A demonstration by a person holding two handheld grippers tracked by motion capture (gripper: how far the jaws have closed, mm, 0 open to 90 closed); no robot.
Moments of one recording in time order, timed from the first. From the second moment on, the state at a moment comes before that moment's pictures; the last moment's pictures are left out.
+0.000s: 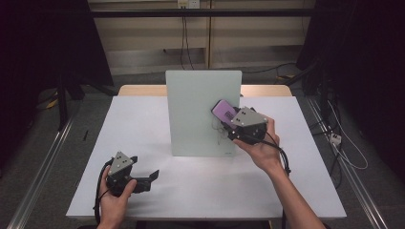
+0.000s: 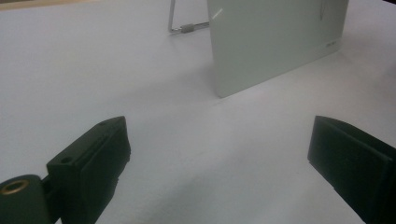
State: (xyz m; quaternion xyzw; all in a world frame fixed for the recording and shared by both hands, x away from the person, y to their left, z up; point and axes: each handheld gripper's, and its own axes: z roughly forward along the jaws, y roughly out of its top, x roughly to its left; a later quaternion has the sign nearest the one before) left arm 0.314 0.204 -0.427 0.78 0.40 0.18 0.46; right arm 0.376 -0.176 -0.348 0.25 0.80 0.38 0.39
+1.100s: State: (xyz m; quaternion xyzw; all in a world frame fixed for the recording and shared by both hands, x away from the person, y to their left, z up) left arm 0.315 0.204 -0.427 0.78 0.39 0.18 0.46; right arm 0.386 -0.175 -0.323 0.27 0.78 0.39 0.41
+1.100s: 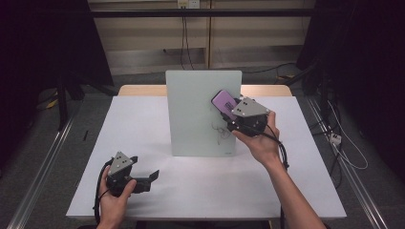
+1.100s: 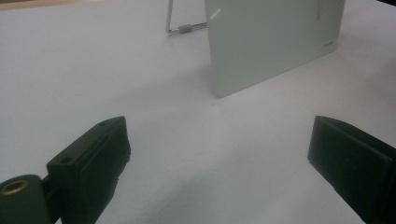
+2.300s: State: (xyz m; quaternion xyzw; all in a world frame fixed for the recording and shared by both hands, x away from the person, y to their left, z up) left arm 0.315 0.205 -0.427 0.78 0.39 0.18 0.46; right arm 0.378 -0.148 -0.354 0.24 0.81 0.38 0.37
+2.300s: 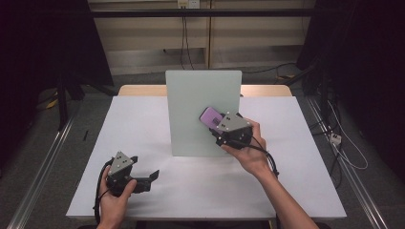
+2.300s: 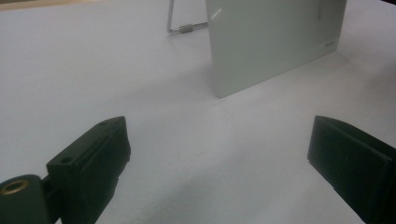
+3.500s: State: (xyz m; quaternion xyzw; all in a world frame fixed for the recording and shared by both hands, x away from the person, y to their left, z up) left arm 0.315 0.204 -0.428 0.78 0.40 0.18 0.45; right arm 0.358 -0.137 -0.413 0.19 0.85 0.35 0.34
